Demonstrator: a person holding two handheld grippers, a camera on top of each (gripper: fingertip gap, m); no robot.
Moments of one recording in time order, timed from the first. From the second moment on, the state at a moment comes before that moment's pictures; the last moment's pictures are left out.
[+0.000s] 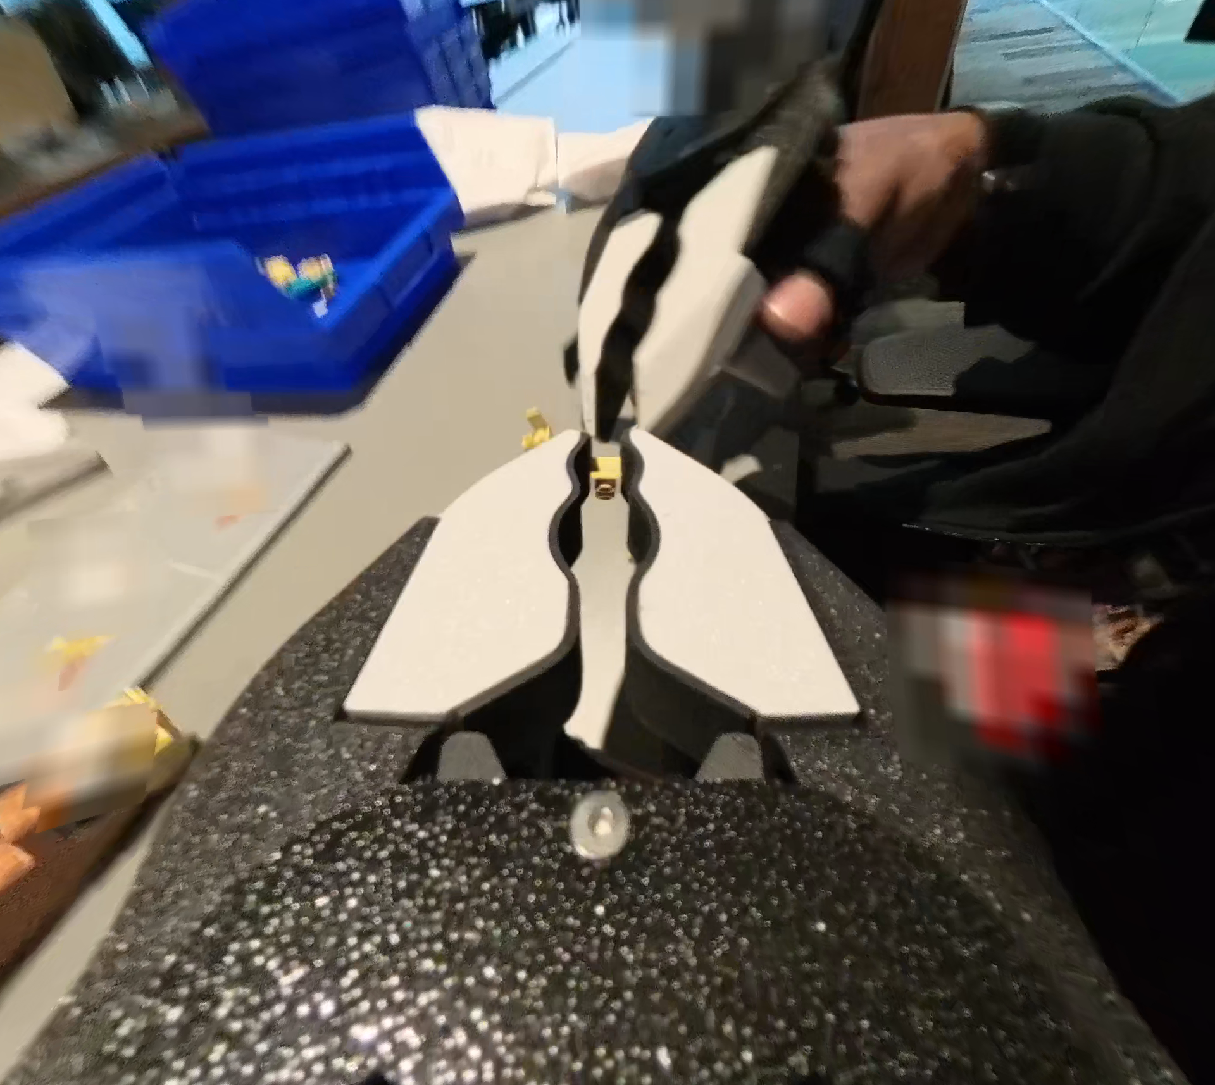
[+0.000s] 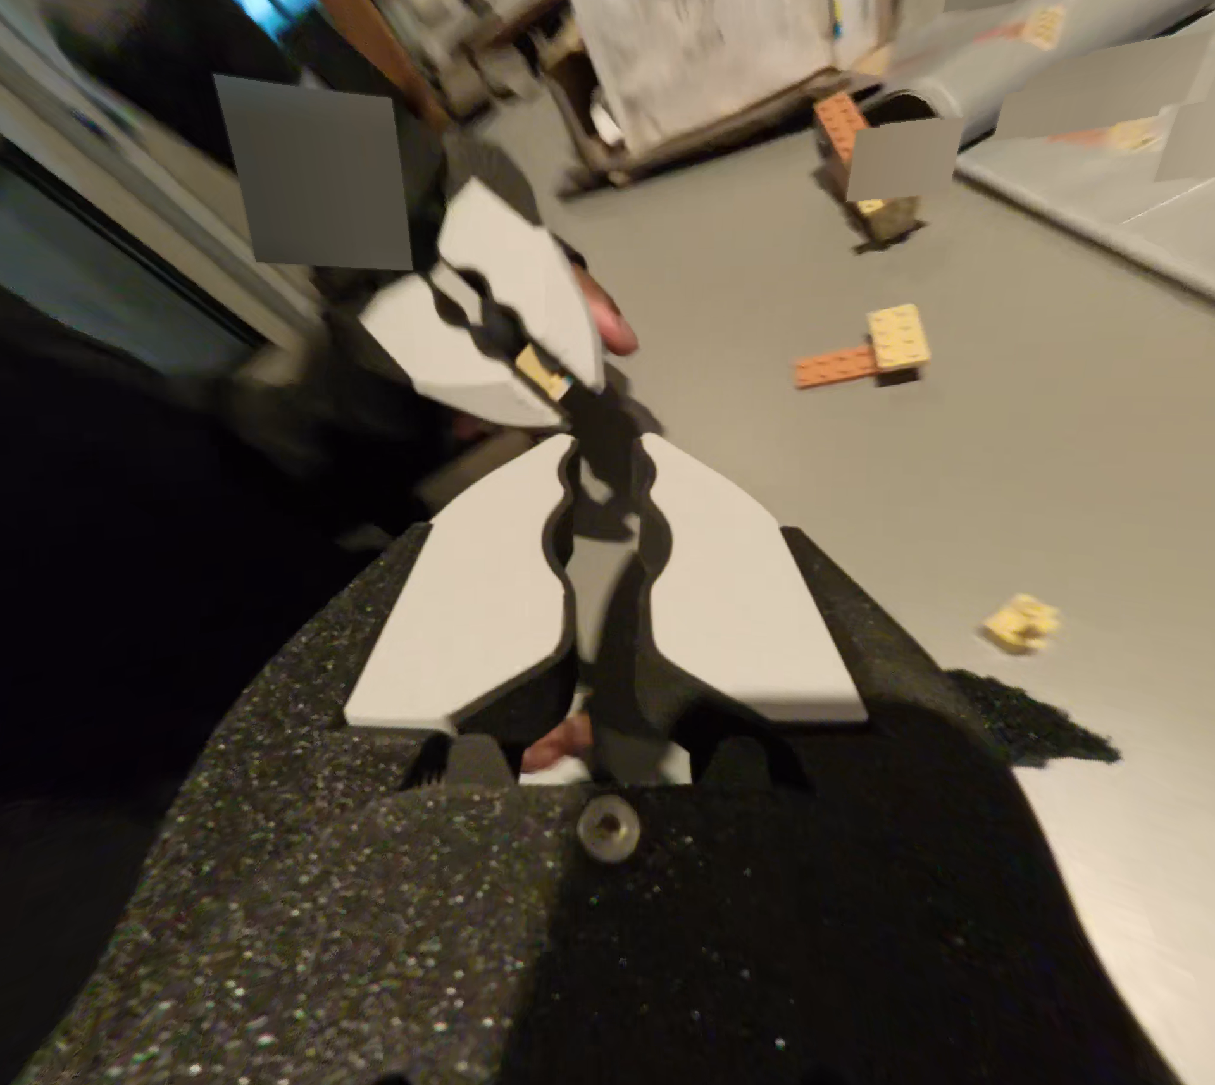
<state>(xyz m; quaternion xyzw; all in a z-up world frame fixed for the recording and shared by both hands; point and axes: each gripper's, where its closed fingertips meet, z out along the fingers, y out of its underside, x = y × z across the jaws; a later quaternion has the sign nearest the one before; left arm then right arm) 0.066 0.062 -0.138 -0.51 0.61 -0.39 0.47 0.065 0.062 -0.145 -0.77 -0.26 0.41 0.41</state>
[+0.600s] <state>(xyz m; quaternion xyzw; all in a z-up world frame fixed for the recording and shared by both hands) 0.065 0.034 -0.124 -0.31 0.69 -0.26 0.60 0.040 0.035 -0.121 -0.71 -0.22 0.60 0.30</state>
